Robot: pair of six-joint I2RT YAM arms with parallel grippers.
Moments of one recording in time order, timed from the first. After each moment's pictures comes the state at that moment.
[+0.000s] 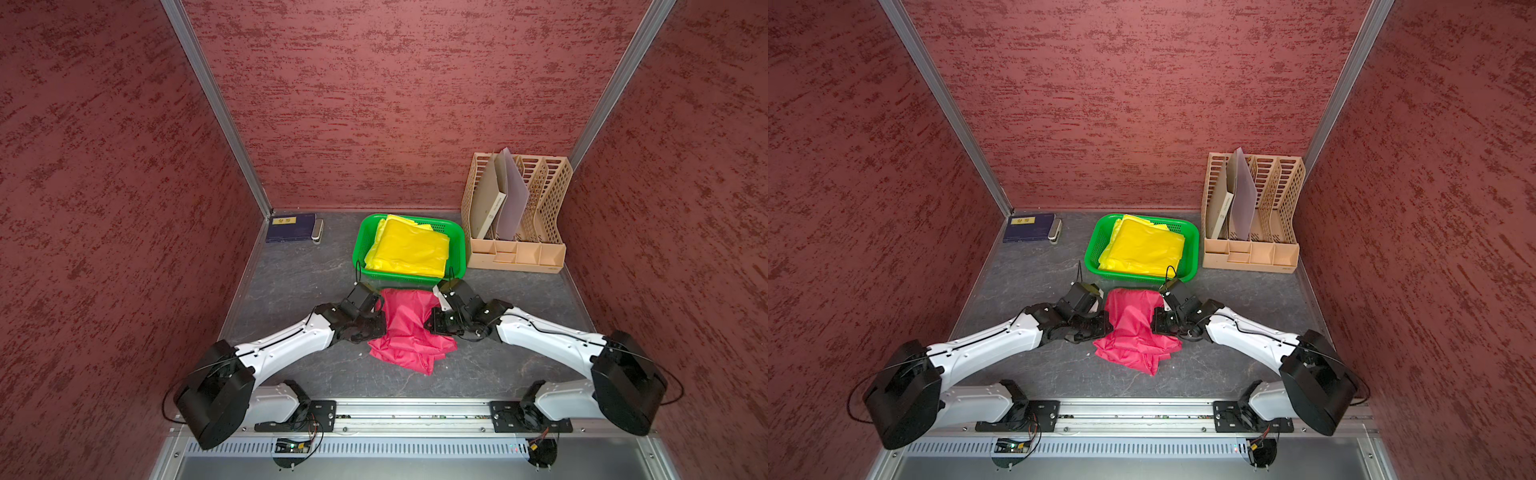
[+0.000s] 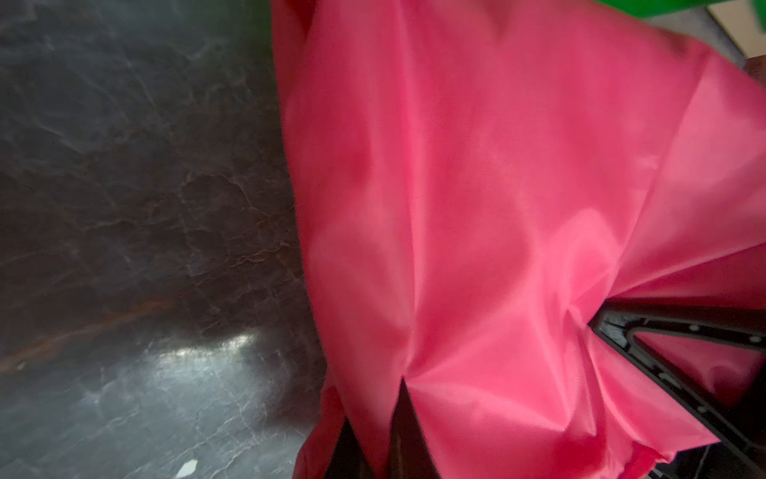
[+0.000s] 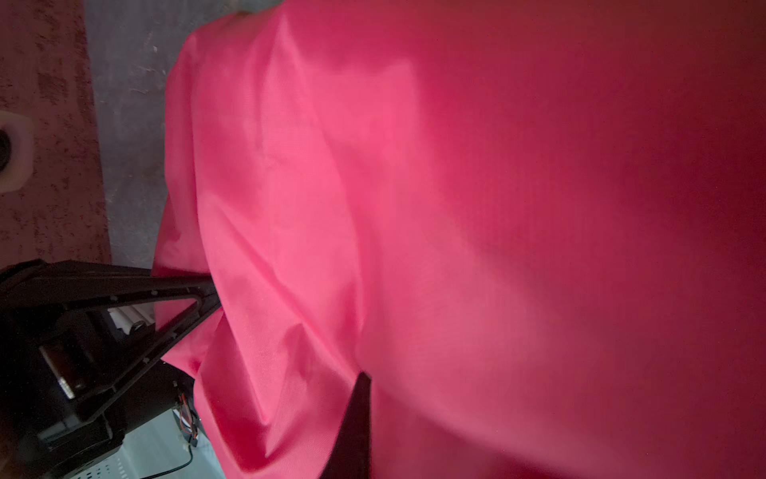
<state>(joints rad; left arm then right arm) -0.71 1.24 0.70 -0.46 0.17 -0.83 0.75 1.35 0.79 -0.37 -0.26 0.79</state>
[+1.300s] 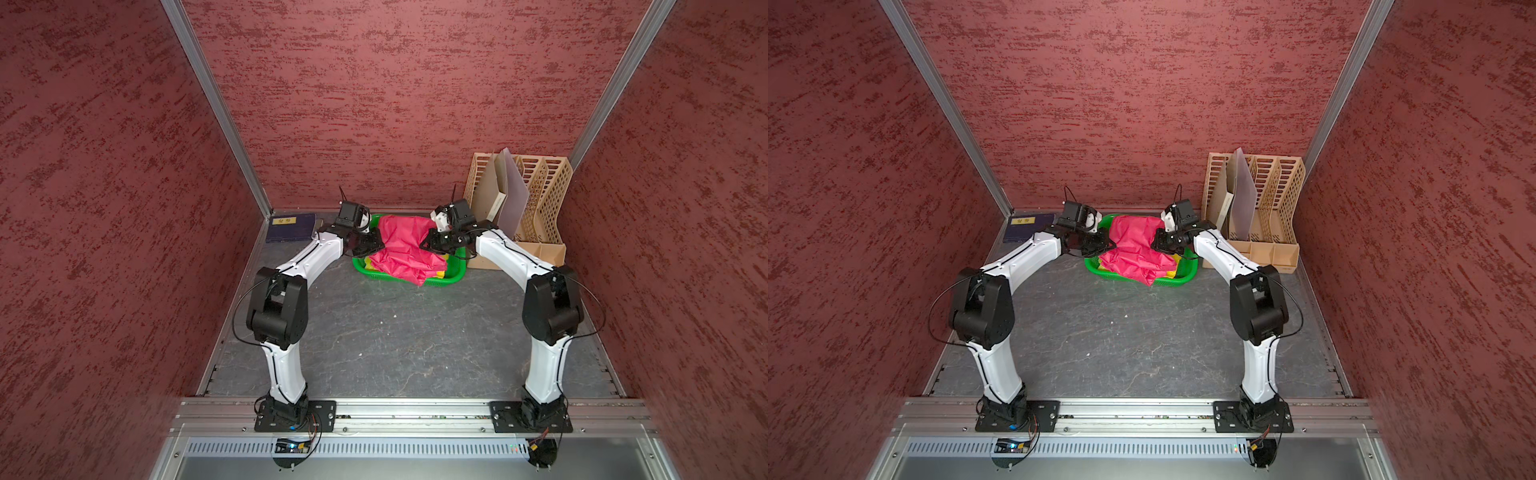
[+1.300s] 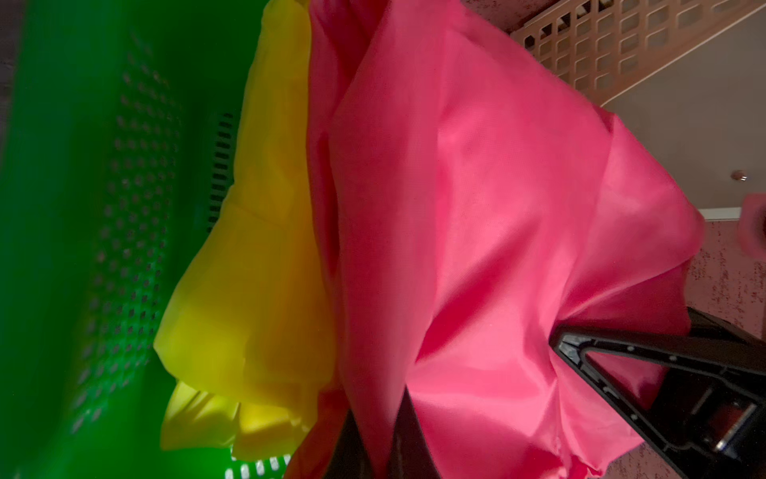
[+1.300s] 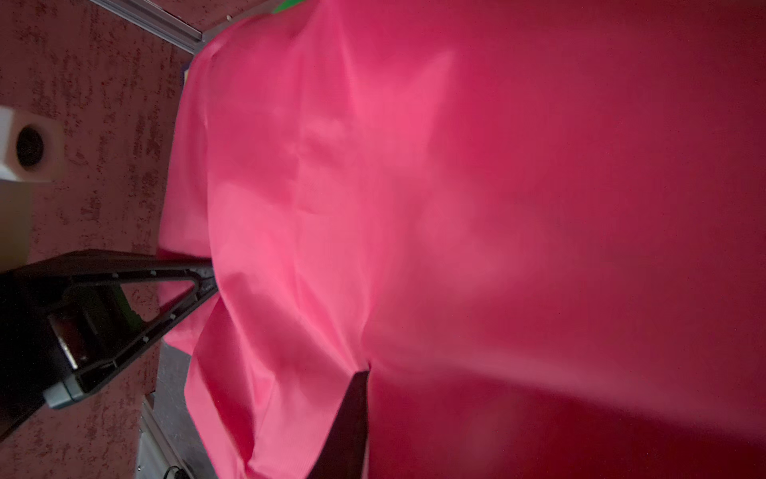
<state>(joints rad) -0.29 1.93 1.54 -0.51 0.40 -0.57 0.37 2.00 1.67 -0.56 -0.44 0.48</state>
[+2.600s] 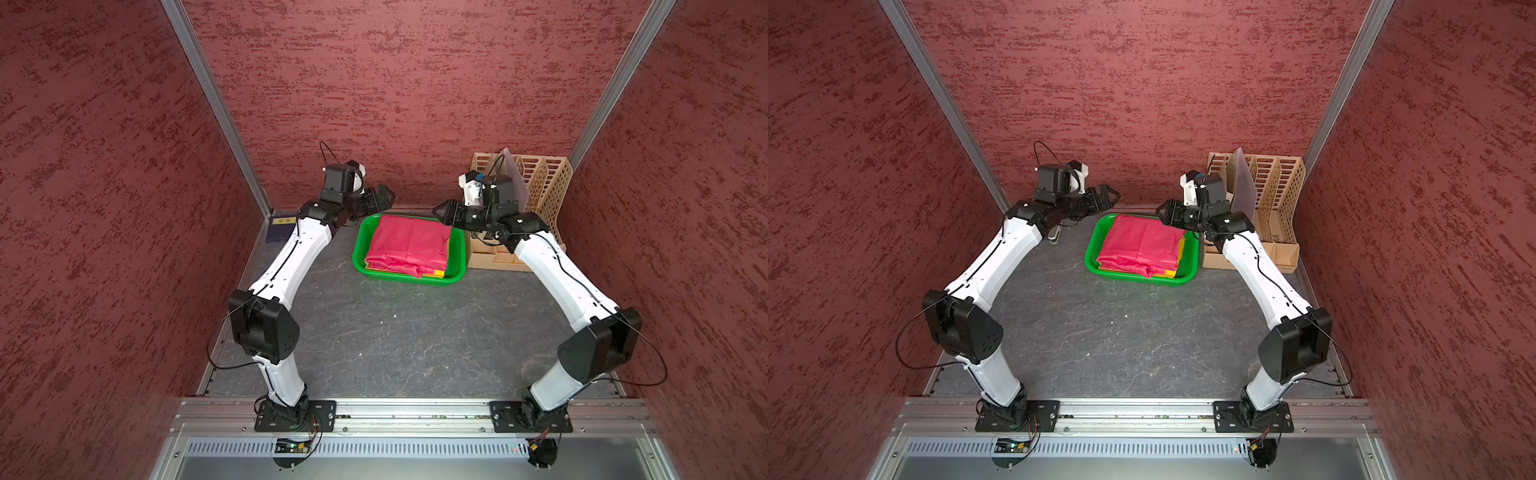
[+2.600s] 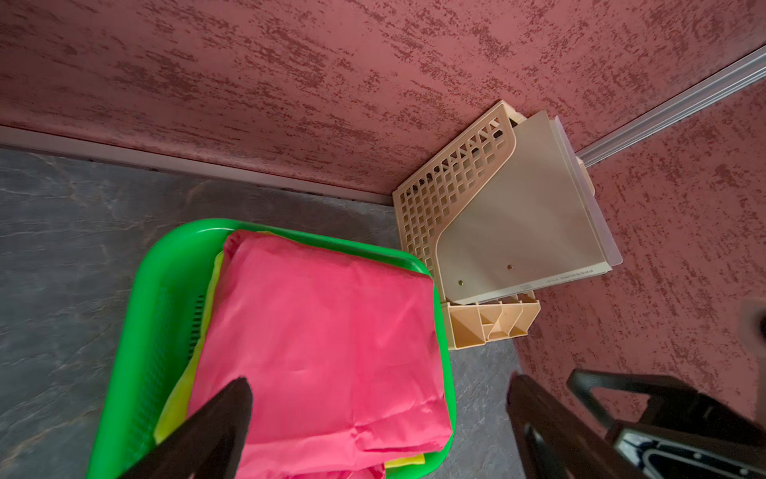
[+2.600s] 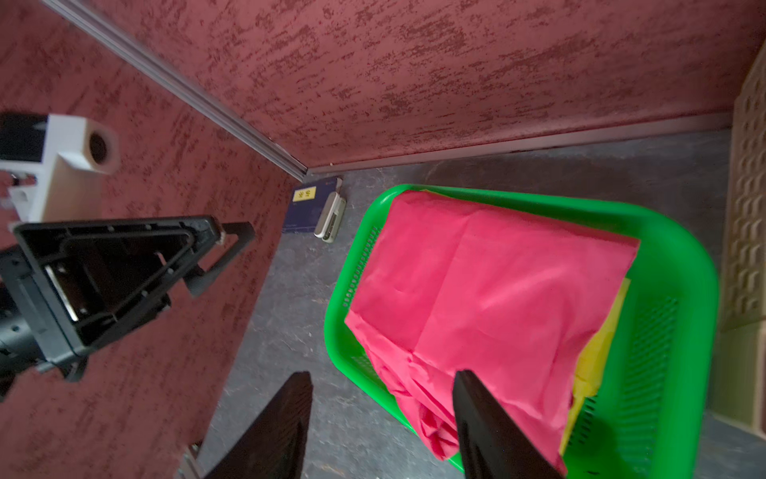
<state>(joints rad) -0.32 1.80 1.83 -0.53 0.30 -0.59 0.35 1.66 1.67 -0.53 -0.37 0.54</state>
